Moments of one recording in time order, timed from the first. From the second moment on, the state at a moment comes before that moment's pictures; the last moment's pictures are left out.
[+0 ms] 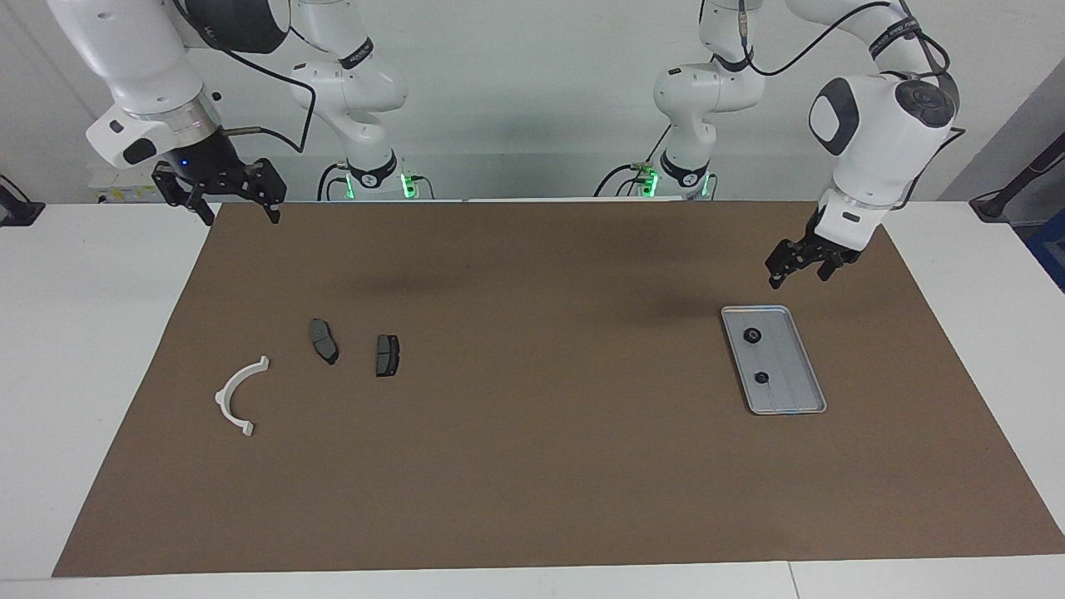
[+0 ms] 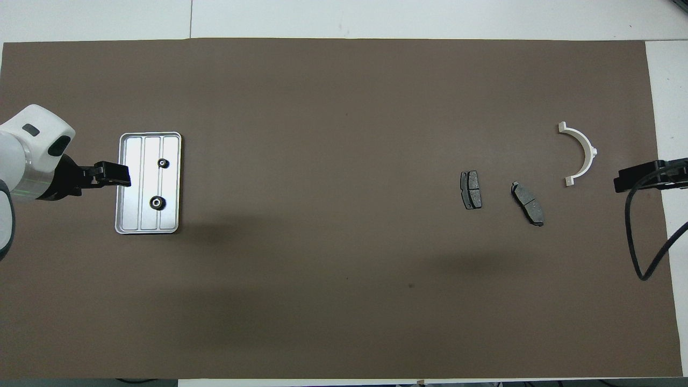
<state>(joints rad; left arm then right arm) 0.05 -0.05 -0.07 -2.01 -0.02 2.00 -0.12 -0.01 -0.09 -0.06 -1.69 -0.03 1.57 -0.09</state>
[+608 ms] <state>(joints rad) 0.05 0.05 -0.07 -2.08 -0.02 2.16 -0.08 -0.02 -0.09 -0.06 -1.69 -0.03 1.64 -0.06</state>
